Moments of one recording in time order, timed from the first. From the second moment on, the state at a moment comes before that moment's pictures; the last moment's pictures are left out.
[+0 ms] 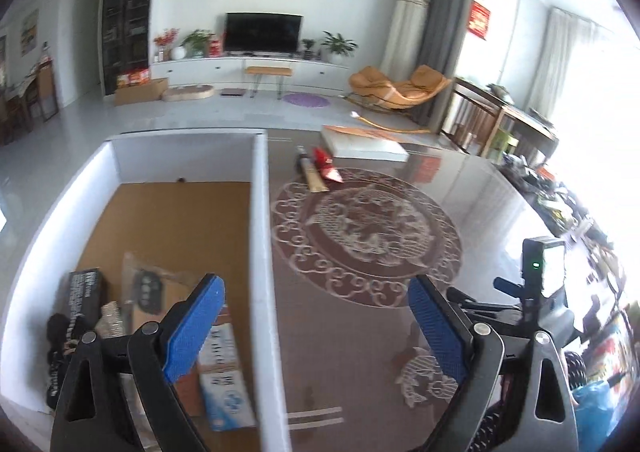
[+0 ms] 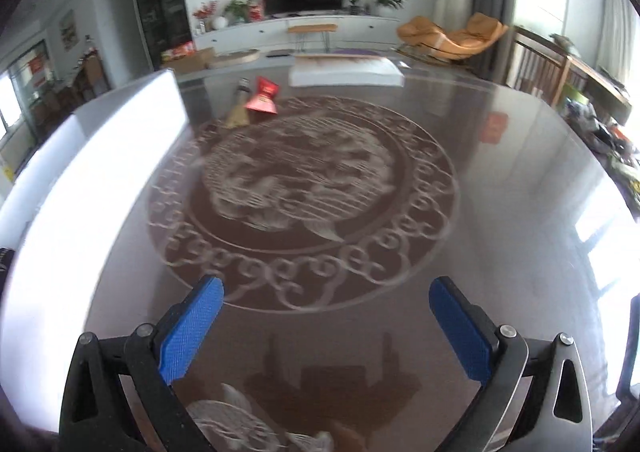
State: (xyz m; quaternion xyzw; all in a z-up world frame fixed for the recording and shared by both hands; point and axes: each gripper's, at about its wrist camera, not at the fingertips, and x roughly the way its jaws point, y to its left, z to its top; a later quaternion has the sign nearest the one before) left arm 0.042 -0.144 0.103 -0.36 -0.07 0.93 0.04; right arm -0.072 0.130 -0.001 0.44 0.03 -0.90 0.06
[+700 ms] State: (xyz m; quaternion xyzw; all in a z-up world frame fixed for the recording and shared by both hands) left arm -0.027 -0.007 -0.025 -0.49 -0.02 0.87 0.10; right arm -0.066 0.193 -0.028 0.46 -0.01 -0.89 0.01
